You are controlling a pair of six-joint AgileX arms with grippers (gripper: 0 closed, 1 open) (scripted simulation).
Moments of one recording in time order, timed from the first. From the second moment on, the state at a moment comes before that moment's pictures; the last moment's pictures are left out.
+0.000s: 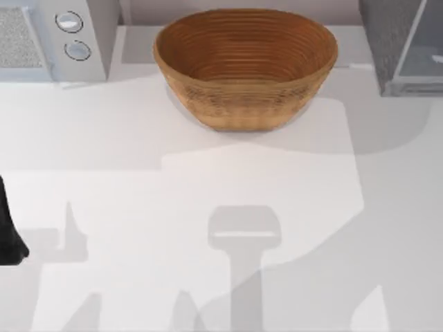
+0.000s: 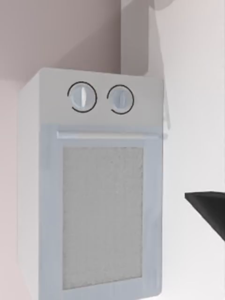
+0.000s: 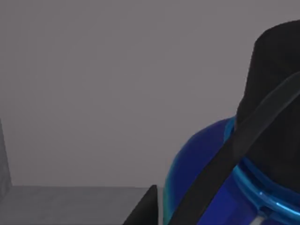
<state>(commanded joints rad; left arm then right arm) 0.00 0.00 0.00 0.00 0.00 0.00 -0.24 2.31 1.38 0.95 -0.22 0.01</state>
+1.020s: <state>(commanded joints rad) 0.00 0.00 0.00 0.00 0.00 0.00 -0.23 2.38 1.49 0.88 -0.20 0.01</state>
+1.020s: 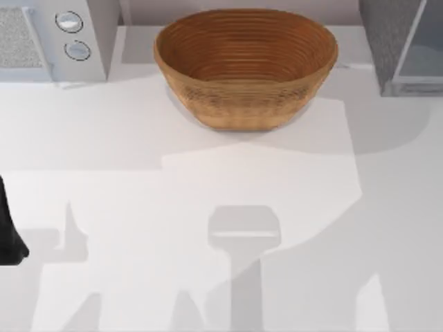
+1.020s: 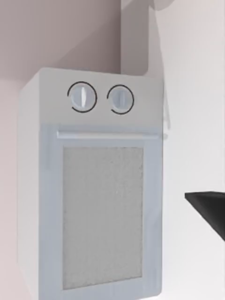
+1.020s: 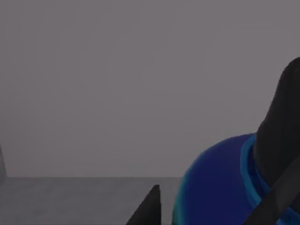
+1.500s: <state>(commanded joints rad) 0.00 0.00 0.00 0.00 0.00 0.00 -0.23 2.38 1.49 0.88 -0.20 0.01</state>
